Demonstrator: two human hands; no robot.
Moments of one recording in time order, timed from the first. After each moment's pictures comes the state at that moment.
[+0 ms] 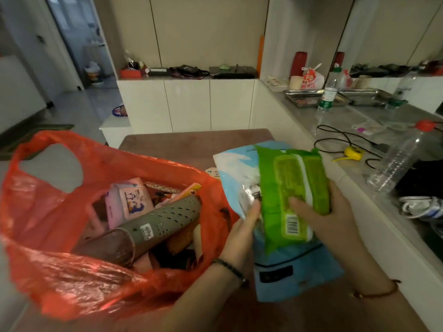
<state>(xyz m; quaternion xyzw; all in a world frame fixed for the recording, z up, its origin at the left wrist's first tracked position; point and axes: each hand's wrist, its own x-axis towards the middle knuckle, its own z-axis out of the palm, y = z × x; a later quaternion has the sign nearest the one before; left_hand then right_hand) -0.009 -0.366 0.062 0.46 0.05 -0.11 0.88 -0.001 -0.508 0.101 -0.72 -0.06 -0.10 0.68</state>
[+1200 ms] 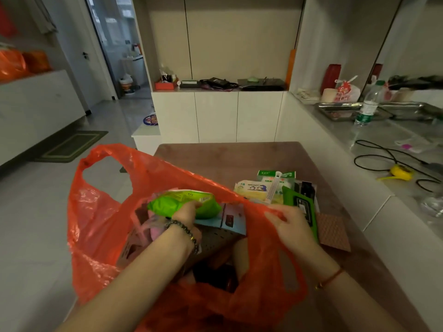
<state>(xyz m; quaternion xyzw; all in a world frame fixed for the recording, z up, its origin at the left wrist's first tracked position) 0.030 -0.195 0.097 0.48 0.37 -0.03 0.79 0.047 -0.384 0.075 -0.83 -0.11 -0.02 0.54</state>
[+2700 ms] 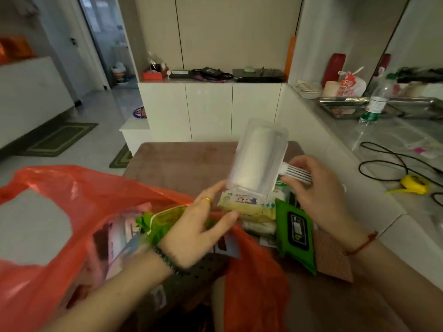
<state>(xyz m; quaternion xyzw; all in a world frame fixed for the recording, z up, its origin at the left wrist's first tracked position) 0.084 -0.228 0.101 0.88 -0.11 0.08 0.46 0.175 -0.446 0.108 -0.90 -0.17 -0.24 0.34</state>
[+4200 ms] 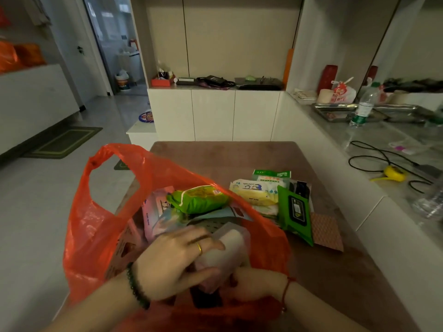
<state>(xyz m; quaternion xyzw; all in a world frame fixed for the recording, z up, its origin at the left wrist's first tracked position) -0.051 -0.172 0.109 0.93 -0.32 0.12 0.12 0.012 -0.349 0.025 -0.85 -0.33 0.38 0.17</state>
